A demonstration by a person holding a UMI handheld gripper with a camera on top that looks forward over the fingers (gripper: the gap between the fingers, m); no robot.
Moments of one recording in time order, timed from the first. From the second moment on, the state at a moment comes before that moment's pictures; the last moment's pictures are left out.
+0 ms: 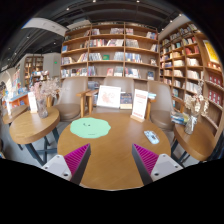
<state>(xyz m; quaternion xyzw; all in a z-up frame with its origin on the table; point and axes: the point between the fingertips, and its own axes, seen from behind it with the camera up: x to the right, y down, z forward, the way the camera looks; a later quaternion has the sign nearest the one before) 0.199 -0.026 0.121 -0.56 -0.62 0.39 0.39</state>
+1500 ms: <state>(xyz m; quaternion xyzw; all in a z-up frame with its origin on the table) -0.037 0.218 -0.016 -0.69 -0.57 0.28 0.35</state>
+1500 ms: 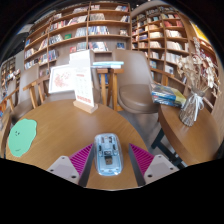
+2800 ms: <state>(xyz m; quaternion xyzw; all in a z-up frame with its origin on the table) -0.063 -0.147 0.037 -0.63 -0.63 0.33 0.32</state>
